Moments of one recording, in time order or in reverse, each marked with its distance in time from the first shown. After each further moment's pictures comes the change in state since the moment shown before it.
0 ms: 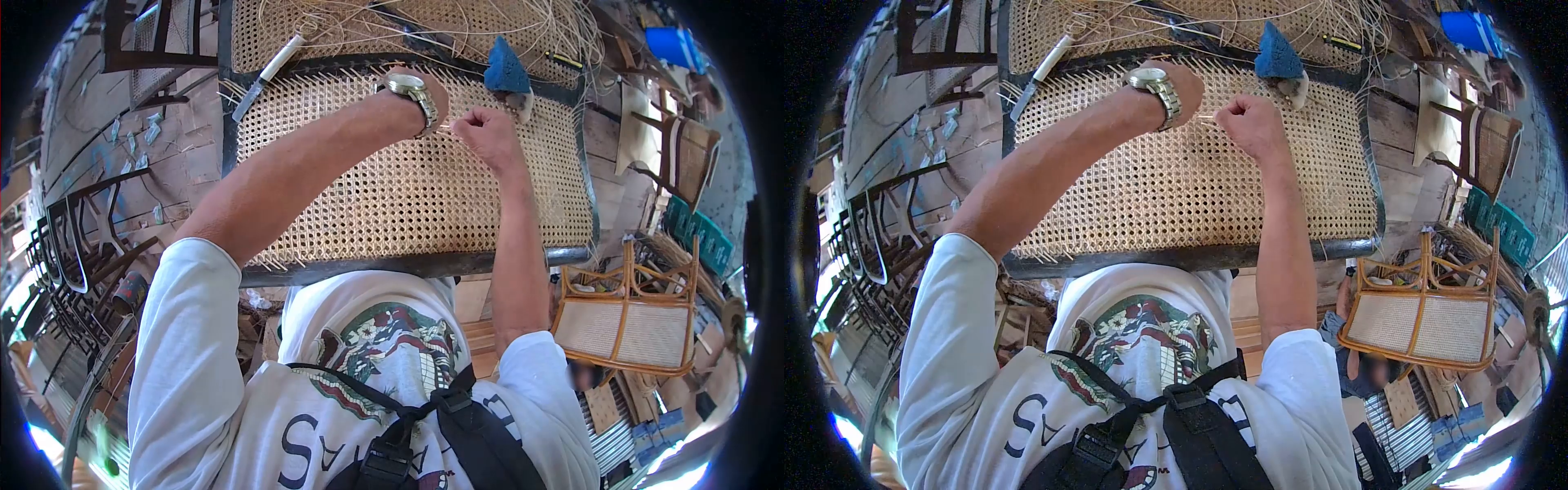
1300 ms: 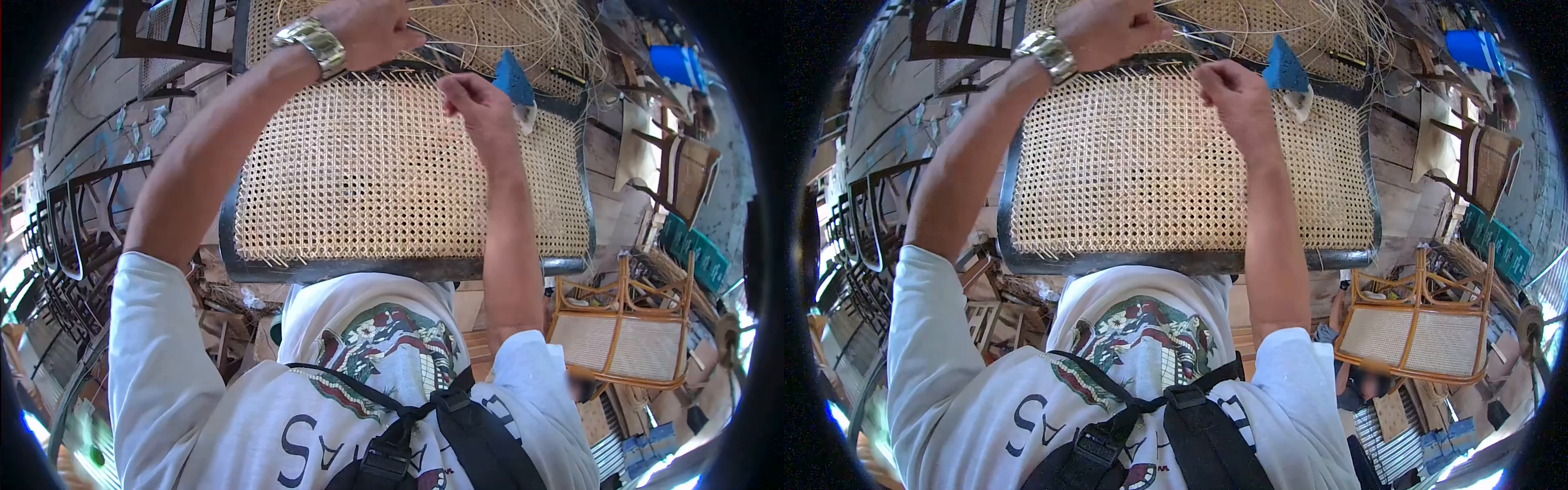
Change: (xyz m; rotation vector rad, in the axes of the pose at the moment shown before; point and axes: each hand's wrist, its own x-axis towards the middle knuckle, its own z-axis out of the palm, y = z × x) left_hand -0.050 -0.097 -0.031 -0.360 0.457 -0.205; right_hand -0.004 -0.078 0.015 0.420 0.015 -0.271
